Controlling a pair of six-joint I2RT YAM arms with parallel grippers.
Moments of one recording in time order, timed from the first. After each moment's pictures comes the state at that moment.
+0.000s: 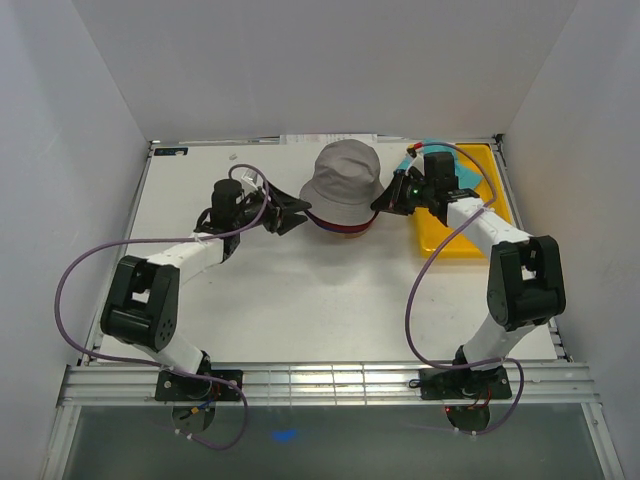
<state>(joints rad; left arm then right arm) -0.27 1.56 0.87 0.39 0.67 -1.31 0.24 1.68 1.16 -0.14 -0.56 0.51</state>
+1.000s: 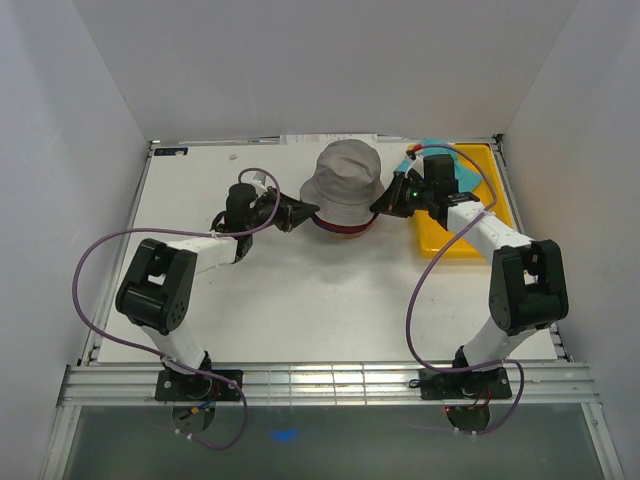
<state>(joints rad) -0.36 1.69 0.86 0.57 0.56 -1.45 0.25 1.64 1.13 -0.13 -0.56 0.51</state>
